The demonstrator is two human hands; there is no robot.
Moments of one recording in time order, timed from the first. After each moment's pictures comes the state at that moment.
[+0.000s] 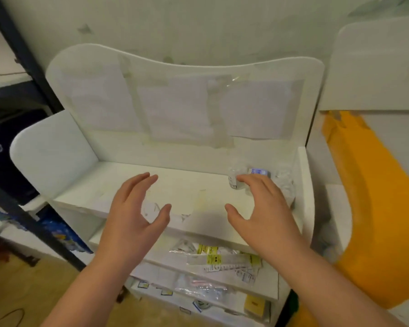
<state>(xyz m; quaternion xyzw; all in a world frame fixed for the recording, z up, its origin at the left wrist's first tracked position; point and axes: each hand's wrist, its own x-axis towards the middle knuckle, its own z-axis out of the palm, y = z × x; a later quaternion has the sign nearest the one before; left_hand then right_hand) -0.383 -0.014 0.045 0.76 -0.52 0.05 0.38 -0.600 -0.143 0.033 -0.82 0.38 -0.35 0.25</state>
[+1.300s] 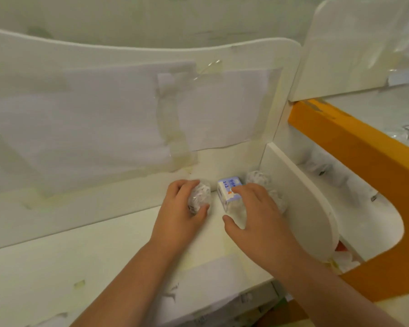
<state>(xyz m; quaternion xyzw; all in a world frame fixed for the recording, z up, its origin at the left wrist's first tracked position) -0.330 -0.264 -0.056 0.53 -0.72 -0.20 0.40 -0.514 -0.204 -0.009 -0.70 0.64 -0.30 0.13</state>
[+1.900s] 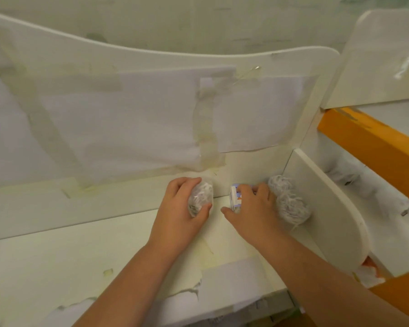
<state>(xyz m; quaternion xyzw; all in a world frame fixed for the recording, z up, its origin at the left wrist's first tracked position) -0.285 -0.247 -0.036 0.54 -0.70 -0.17 0.43 -0.467 -0.258 -0.039 -0.65 0.72 -0.21 0.12</state>
